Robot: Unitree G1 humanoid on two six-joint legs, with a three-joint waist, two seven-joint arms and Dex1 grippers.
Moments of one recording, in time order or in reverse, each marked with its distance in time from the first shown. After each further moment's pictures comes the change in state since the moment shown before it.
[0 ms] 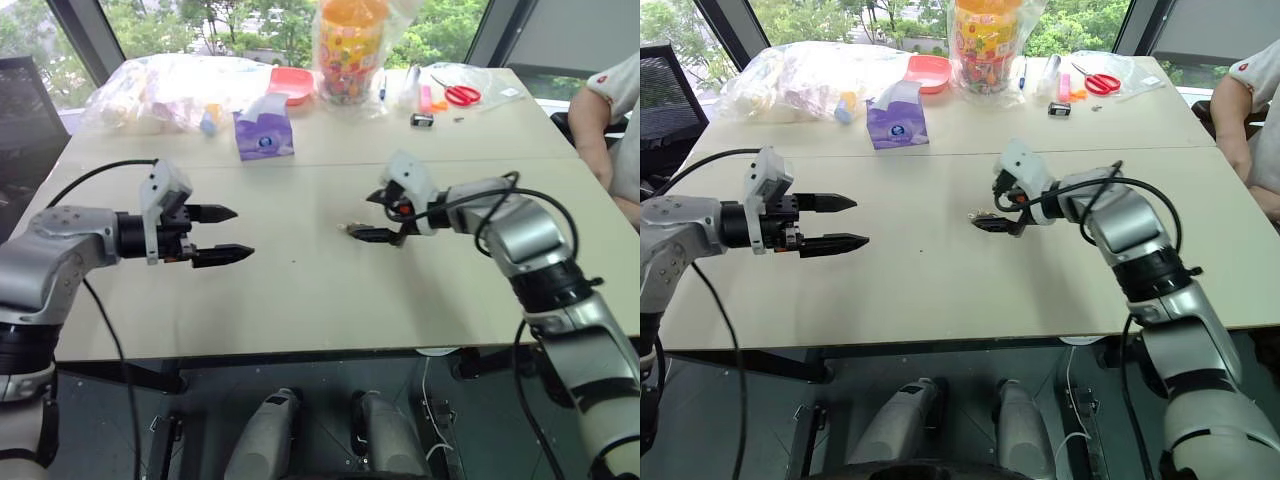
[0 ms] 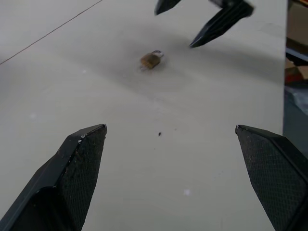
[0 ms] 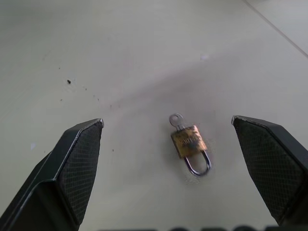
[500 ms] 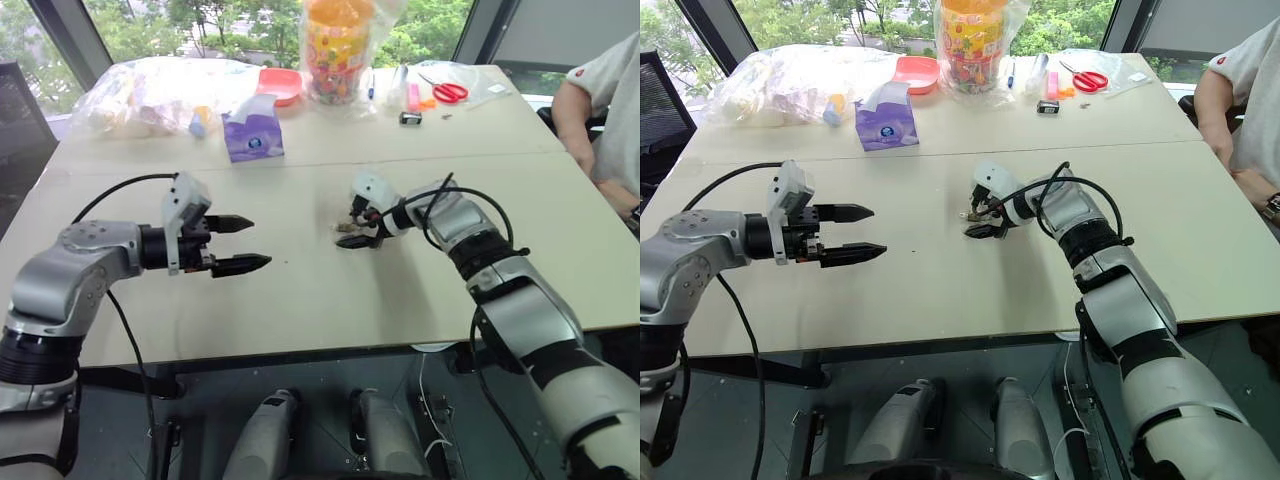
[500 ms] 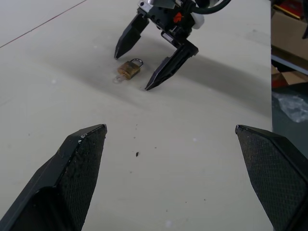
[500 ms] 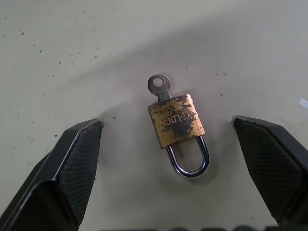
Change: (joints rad) left arm 0.081 -0.082 0.030 -0.084 -0.002 0.031 0.099; right arm -0.210 0.205 0.049 0.681 -0.231 -0.367 0.079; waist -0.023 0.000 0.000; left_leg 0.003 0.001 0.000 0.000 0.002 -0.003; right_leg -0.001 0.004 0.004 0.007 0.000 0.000
